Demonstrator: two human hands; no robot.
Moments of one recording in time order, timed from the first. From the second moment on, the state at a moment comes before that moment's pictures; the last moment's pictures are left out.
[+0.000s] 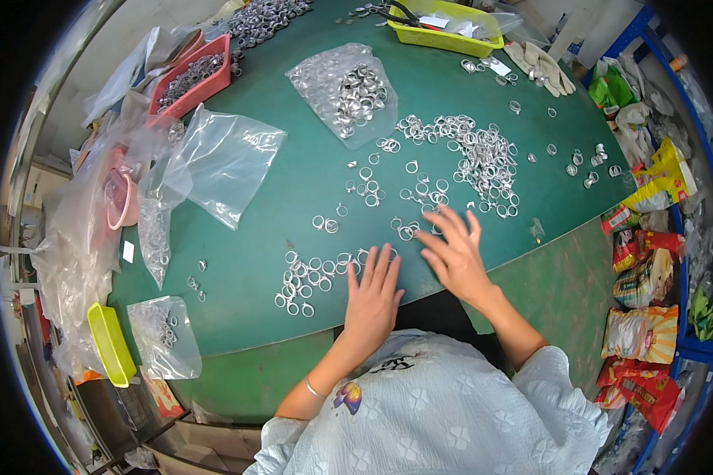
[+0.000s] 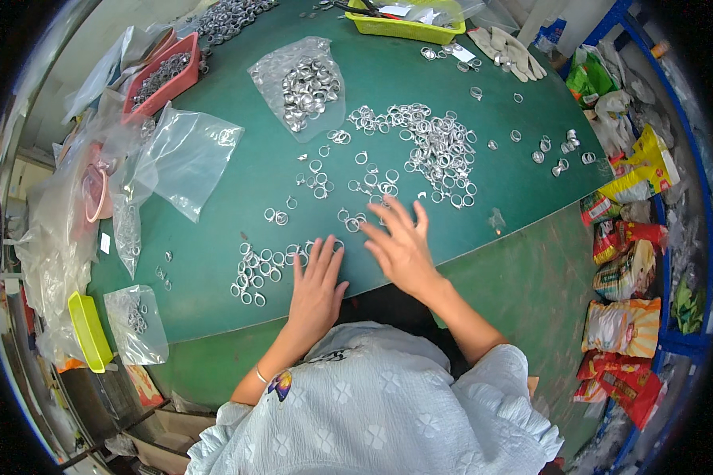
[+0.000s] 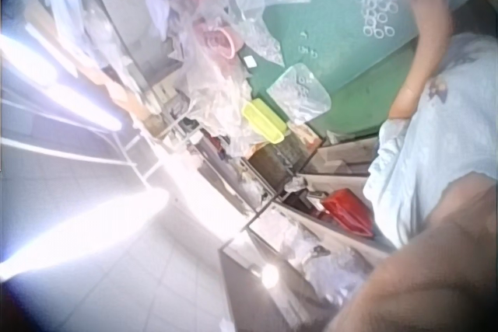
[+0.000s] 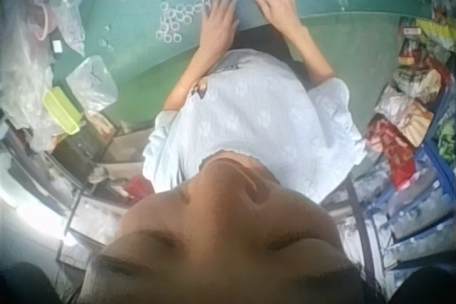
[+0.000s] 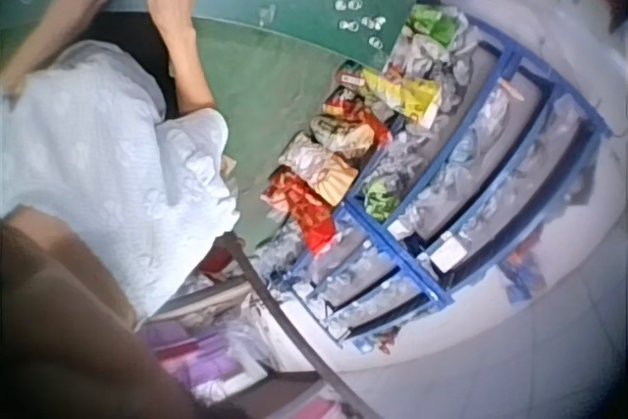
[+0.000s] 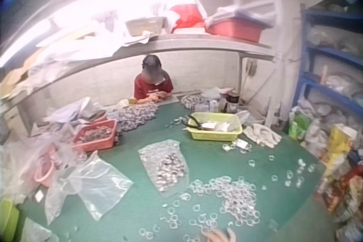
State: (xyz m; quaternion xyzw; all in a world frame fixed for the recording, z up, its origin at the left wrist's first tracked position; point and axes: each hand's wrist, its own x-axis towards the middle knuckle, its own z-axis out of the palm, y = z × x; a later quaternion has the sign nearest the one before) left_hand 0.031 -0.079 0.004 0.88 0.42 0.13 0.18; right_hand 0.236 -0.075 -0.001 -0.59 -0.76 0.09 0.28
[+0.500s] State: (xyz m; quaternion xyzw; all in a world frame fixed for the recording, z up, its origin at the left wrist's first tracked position) left_hand 0.057 -0.065 -0.003 0.89 0.36 0.18 0.19; right_hand 0.236 -0.063 -0.010 -0.61 -0.73 0.09 0.30
